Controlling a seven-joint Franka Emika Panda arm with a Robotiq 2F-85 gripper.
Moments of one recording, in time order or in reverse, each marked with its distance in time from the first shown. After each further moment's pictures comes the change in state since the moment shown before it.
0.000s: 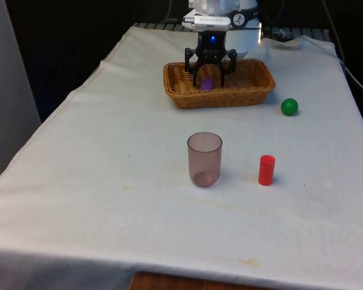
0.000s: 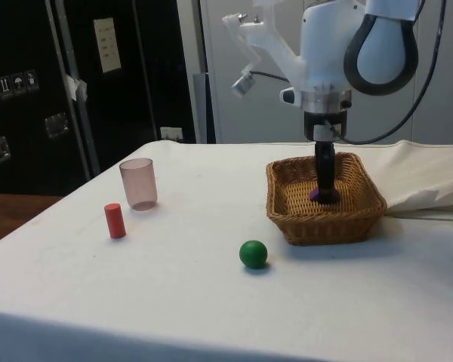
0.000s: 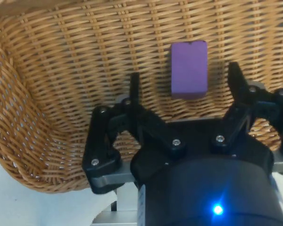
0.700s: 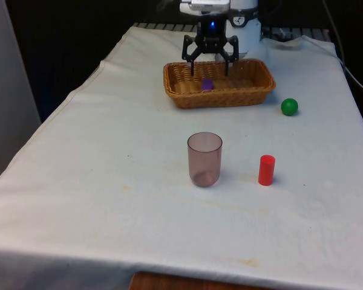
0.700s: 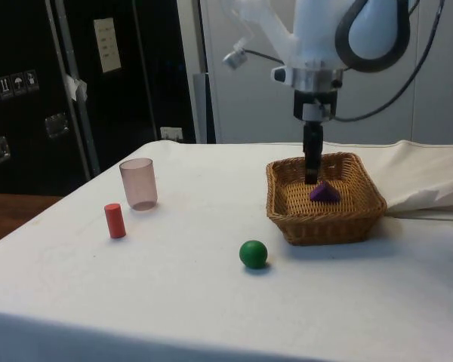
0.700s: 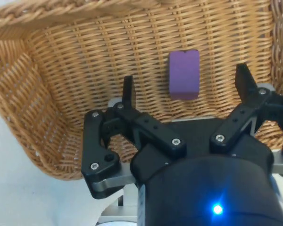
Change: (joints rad) arm 0.000 -0.131 -0.006 0.021 0.000 -0.098 -0.003
